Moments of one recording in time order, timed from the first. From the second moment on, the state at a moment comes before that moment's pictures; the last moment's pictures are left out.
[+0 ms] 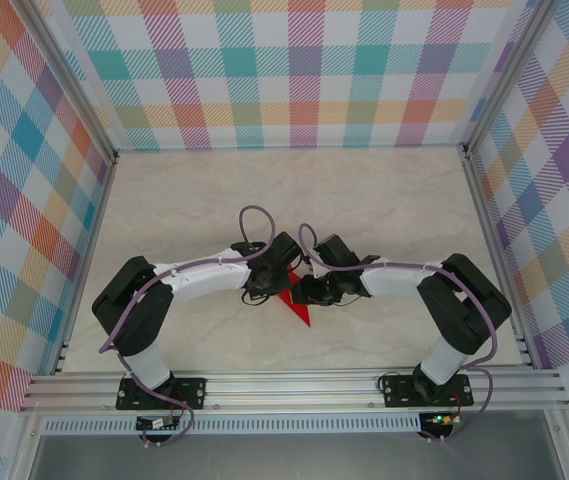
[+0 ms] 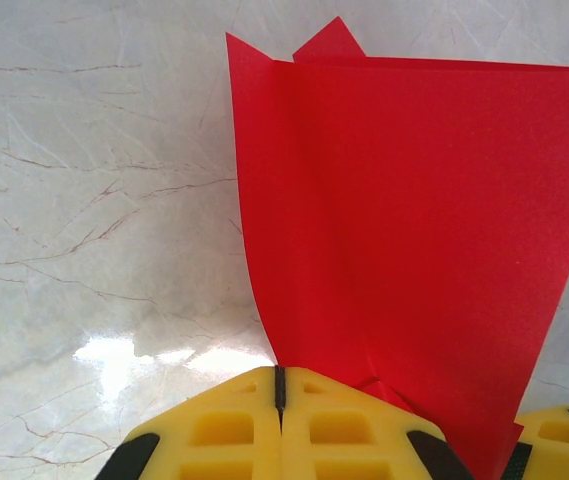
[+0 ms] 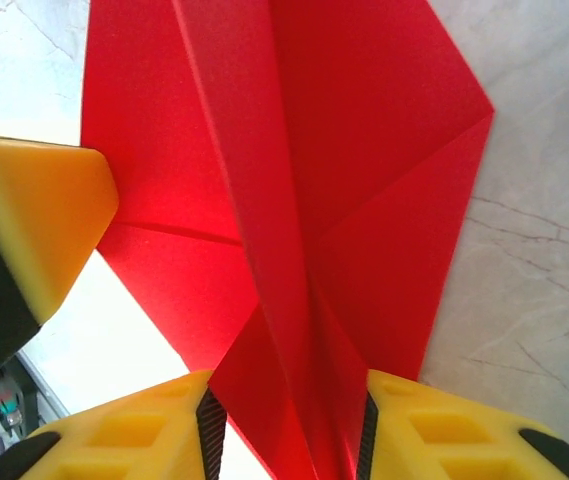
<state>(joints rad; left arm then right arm) -0.84 1.71 1.10 -0.65 -0.14 -1.04 0.72 1.65 0.78 -0.17 -0.50 0.62</state>
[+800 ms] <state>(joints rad) -0.84 1.65 1.07 -0.59 -0.09 -1.02 0.72 1.68 0.81 -0.22 -0.45 0.62</state>
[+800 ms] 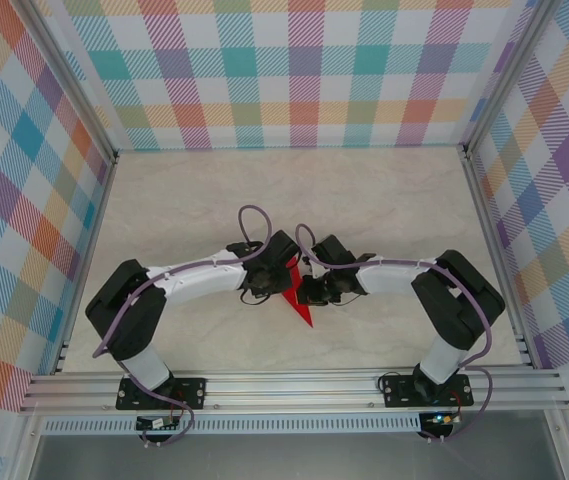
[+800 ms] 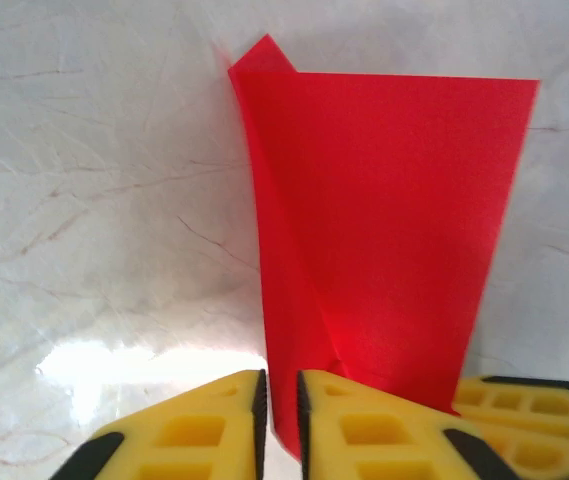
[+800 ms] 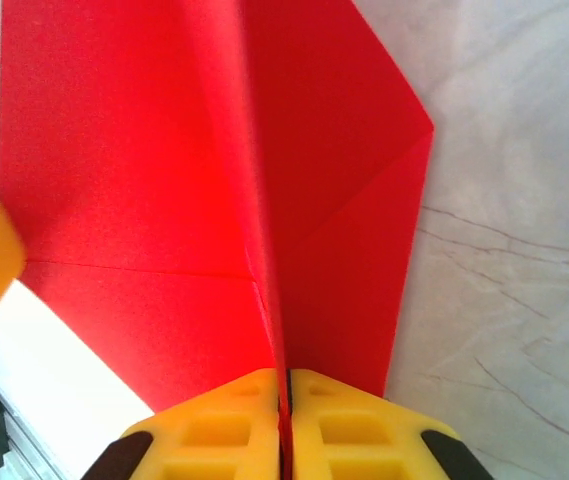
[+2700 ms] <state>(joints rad) -0.74 1.20 0.72 -0.55 -0.17 -1.05 0.72 1.87 1.27 -0.69 0.06 0.66</state>
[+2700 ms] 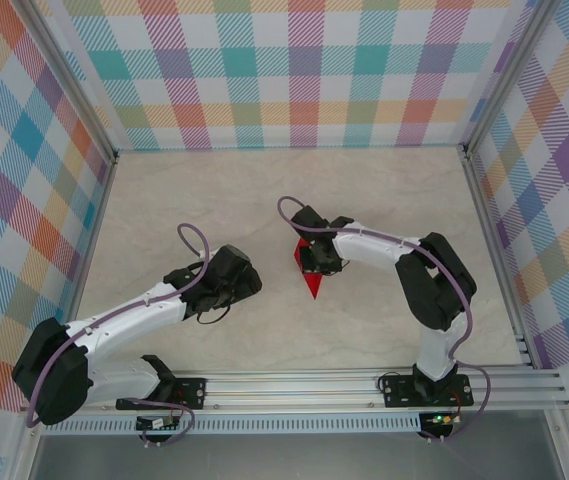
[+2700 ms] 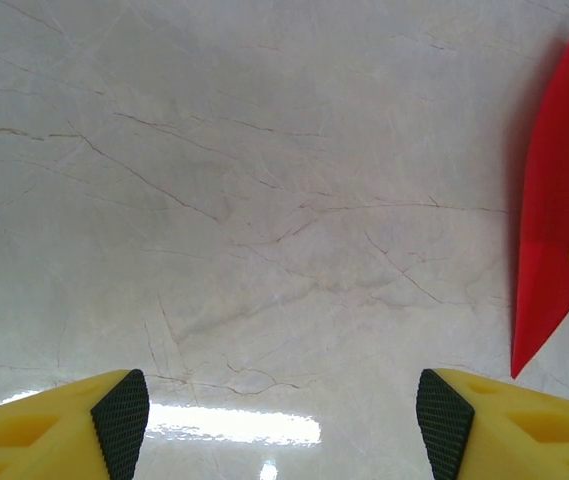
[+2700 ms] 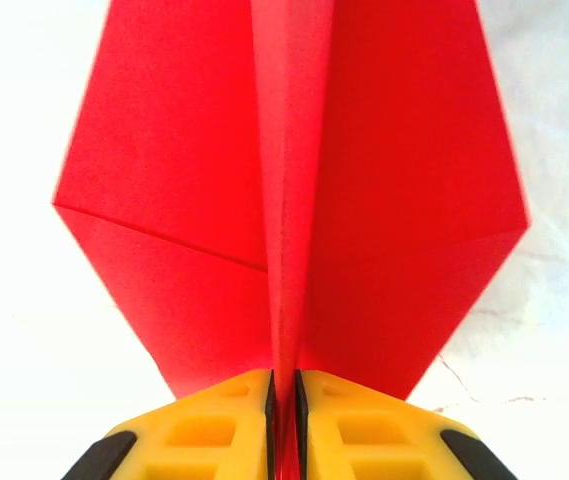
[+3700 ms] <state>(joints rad) -0.73 1.17 0.71 -0.55 -0.17 -1.05 0.71 1.97 1.32 -0.68 0.04 0.59</state>
